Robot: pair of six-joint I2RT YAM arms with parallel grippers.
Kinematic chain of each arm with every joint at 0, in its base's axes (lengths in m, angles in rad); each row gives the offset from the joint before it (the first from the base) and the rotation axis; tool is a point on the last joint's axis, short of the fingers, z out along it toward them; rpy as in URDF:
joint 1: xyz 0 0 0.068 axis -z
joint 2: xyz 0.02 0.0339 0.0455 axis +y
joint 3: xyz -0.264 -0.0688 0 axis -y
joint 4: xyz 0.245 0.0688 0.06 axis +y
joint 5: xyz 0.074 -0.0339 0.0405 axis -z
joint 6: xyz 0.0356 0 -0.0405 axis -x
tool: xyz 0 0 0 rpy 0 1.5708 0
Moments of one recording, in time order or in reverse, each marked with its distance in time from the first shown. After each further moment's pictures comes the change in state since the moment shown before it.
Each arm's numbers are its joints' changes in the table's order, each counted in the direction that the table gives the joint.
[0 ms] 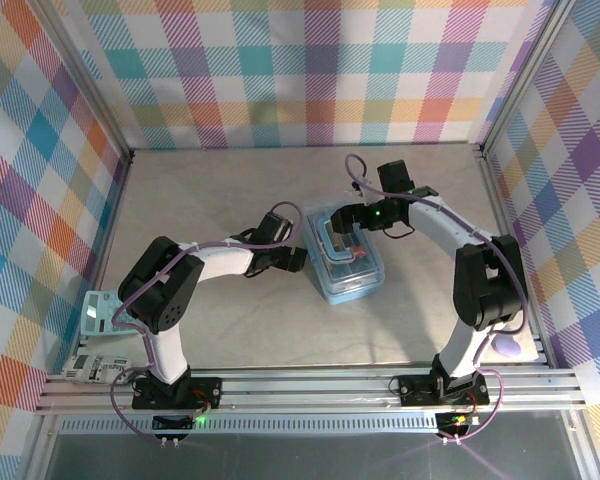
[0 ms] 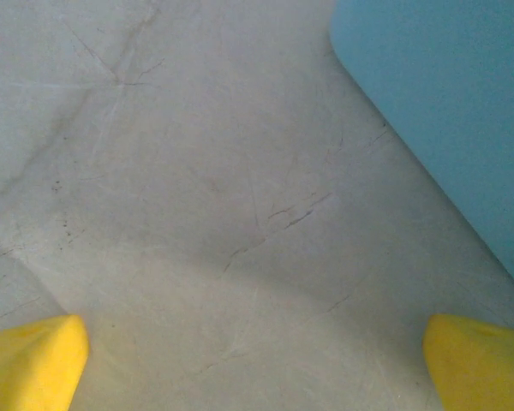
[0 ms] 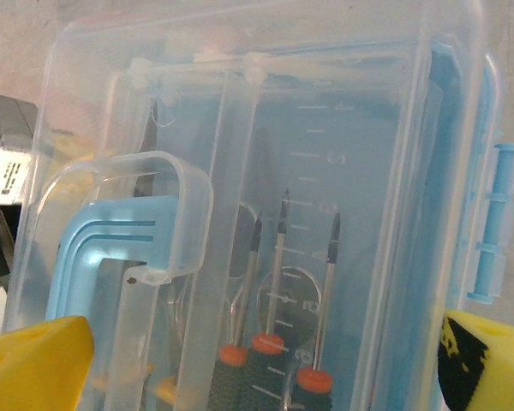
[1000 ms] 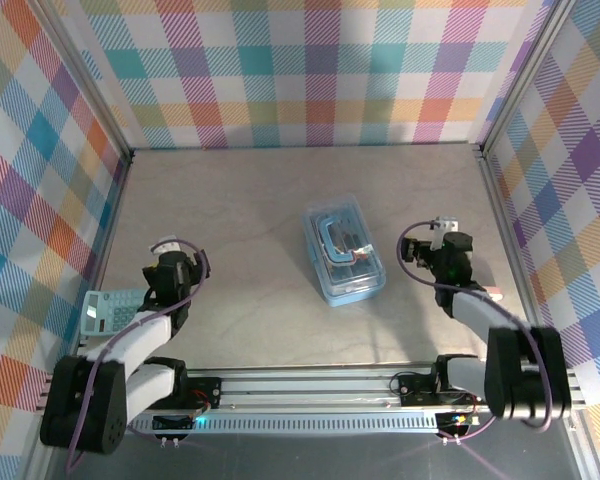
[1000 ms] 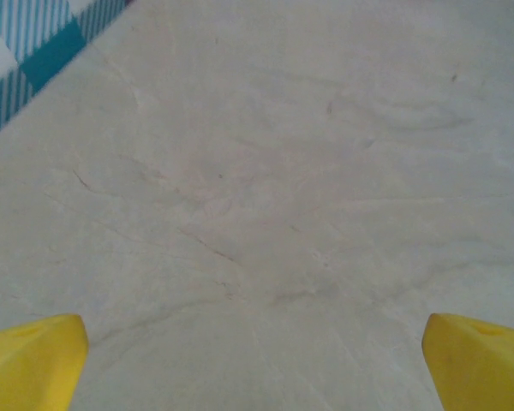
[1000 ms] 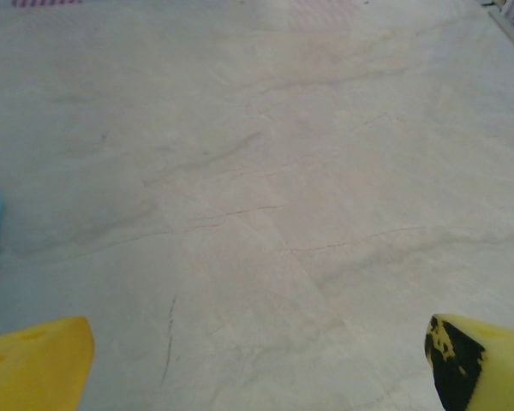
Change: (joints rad) left arm -0.494 -0.728 -0.724 -0.385 -0.277 0.008; right arm 0.290 -0.476 -0.911 -0.963 0.518 0.033
